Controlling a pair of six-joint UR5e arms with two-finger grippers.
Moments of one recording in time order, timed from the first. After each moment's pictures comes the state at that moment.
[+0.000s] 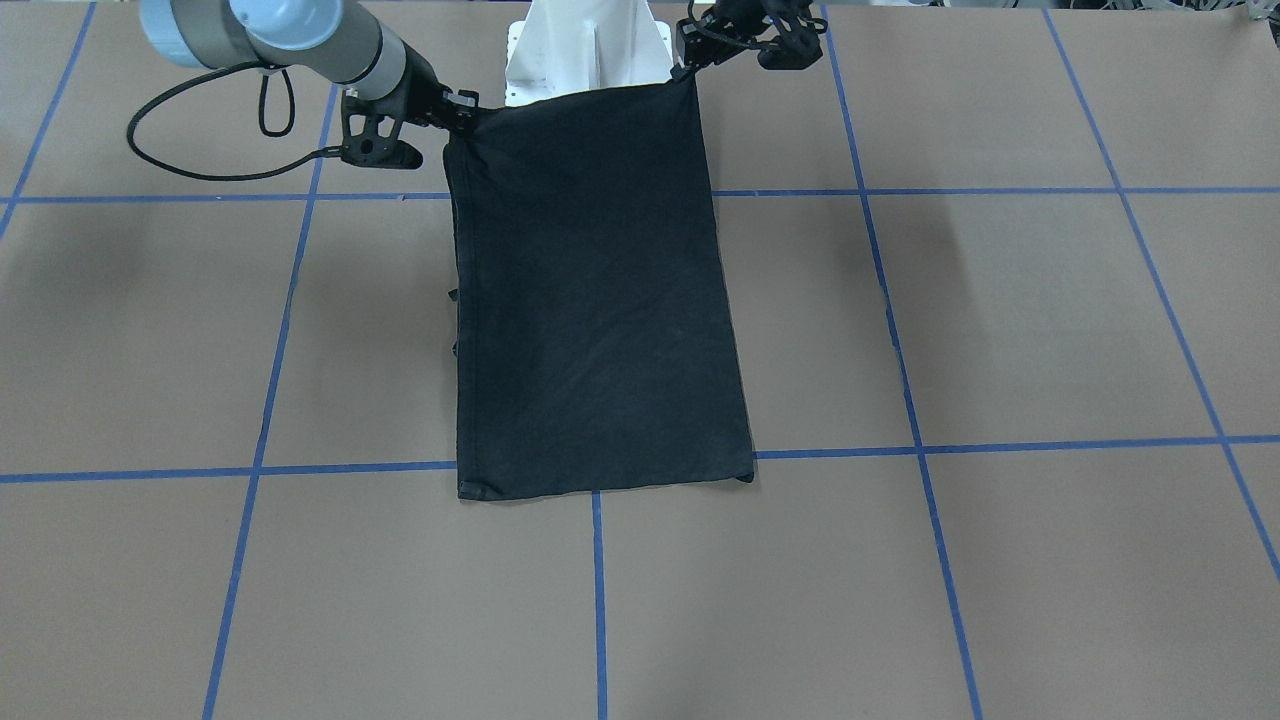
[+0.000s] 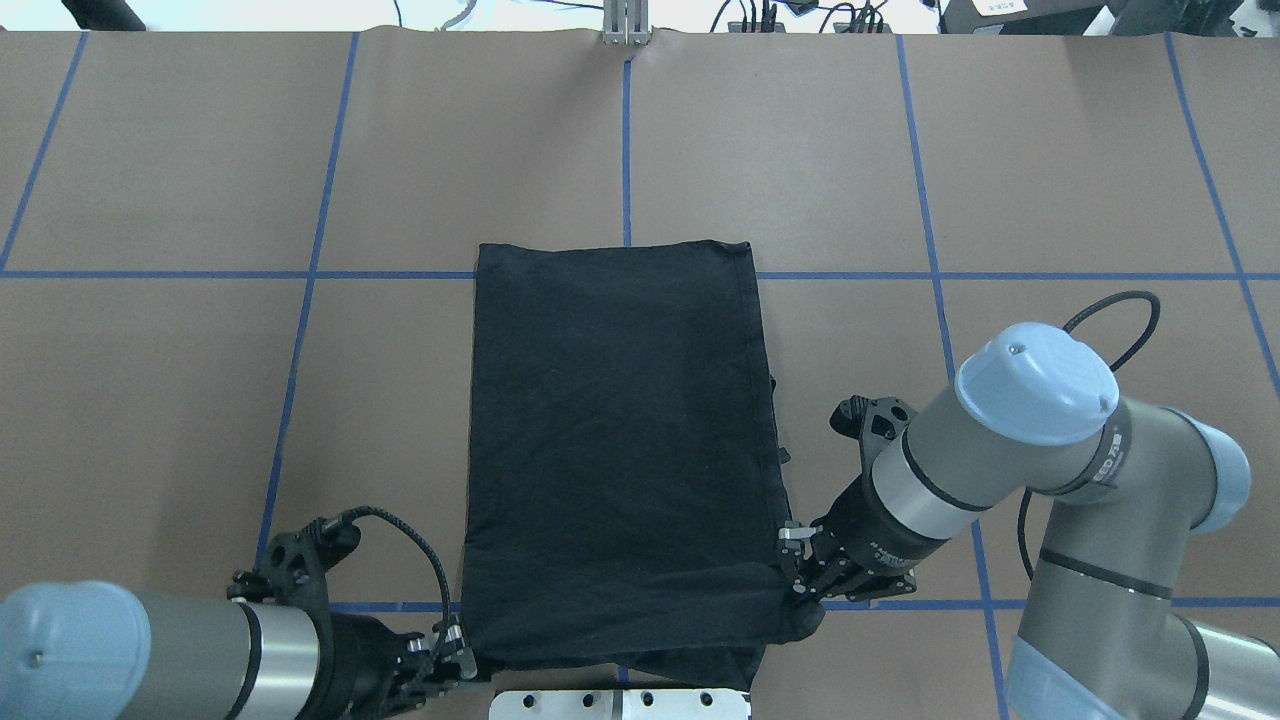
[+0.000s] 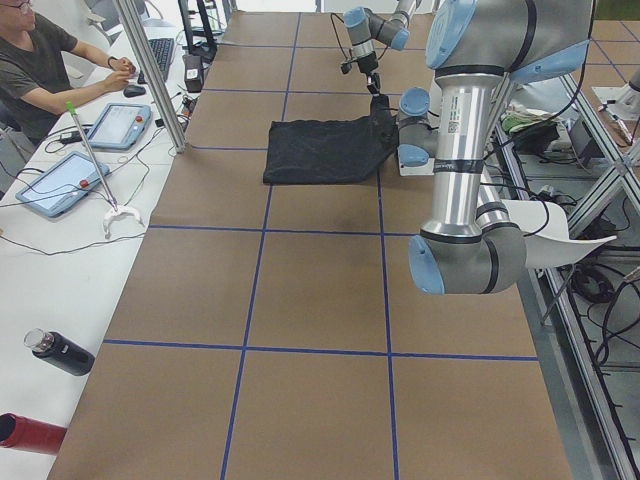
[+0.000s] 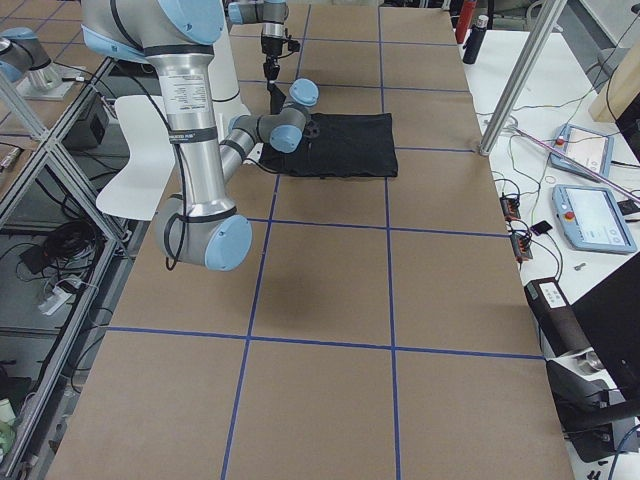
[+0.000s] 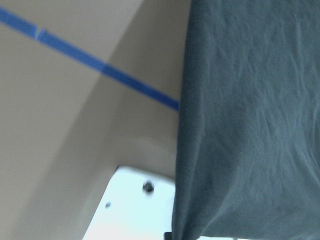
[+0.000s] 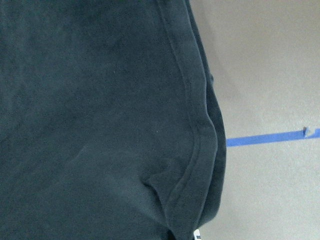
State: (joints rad) left arm -0.18 -1.68 -2.22 -2.16 -1.78 -2.02; right arm 0.48 -1.34 2.06 -1.31 2.33 1.59
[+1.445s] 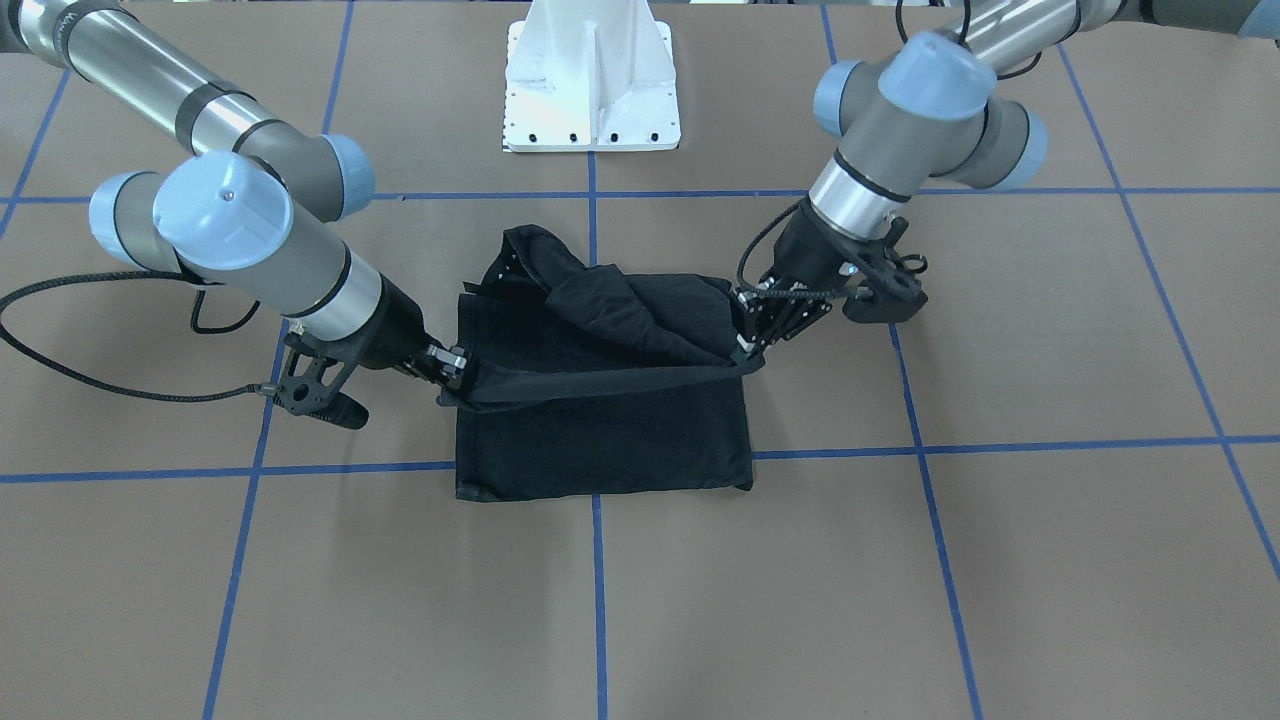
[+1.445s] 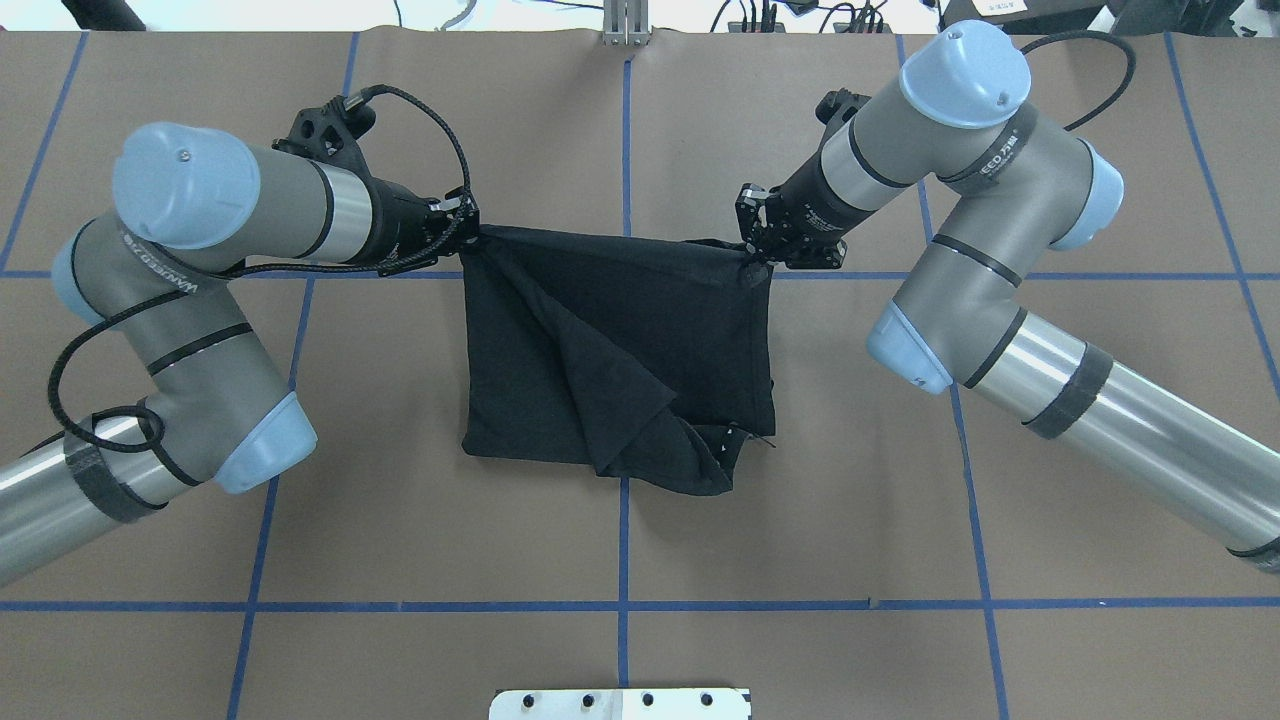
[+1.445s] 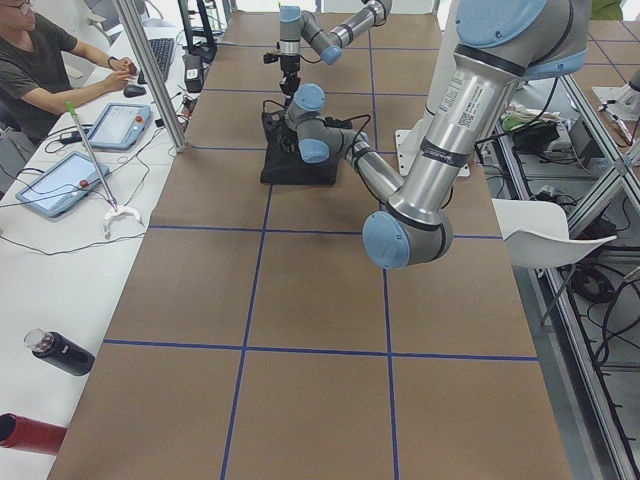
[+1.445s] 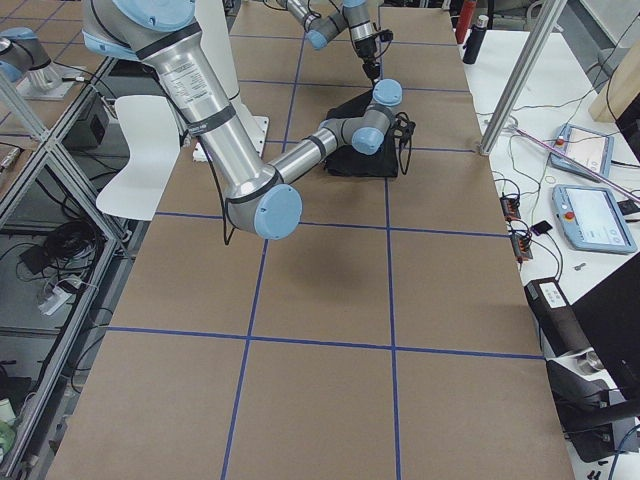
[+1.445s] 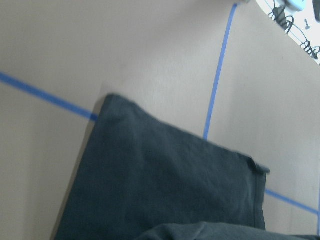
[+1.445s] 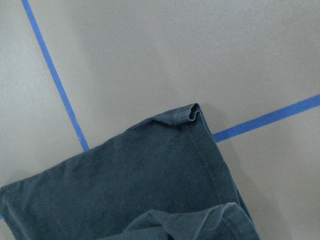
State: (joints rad) left arm -0.72 -2.07 -1.64 -2.26 -1.87 -1.63; right arm 0.80 -0.96 1.47 -1.08 2.22 1.57
